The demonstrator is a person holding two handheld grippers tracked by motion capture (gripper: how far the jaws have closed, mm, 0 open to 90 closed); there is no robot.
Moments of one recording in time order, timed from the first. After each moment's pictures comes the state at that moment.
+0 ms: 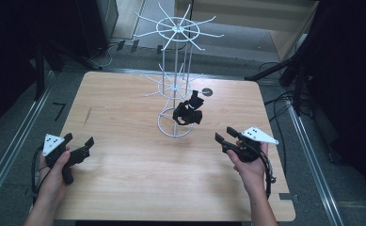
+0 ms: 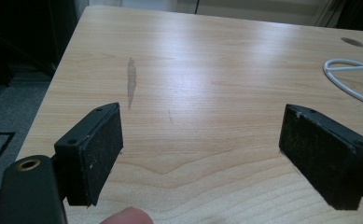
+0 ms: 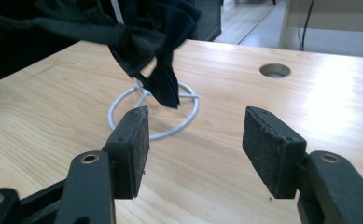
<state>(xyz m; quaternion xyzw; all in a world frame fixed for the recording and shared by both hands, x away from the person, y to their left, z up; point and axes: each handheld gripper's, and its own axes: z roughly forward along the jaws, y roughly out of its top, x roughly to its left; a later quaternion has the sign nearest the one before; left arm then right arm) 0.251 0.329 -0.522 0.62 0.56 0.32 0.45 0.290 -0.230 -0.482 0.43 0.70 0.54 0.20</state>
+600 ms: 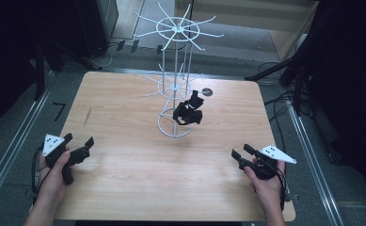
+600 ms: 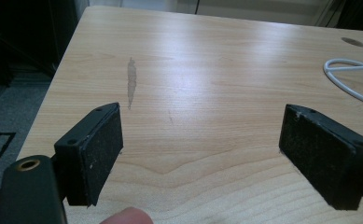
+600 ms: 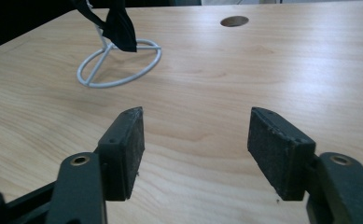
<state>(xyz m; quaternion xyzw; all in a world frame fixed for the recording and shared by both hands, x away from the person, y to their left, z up) 0.250 0.328 -0.522 0.62 0.56 0.32 0.45 0.255 -0.287 -0.521 0.48 0.68 0.51 0.19</state>
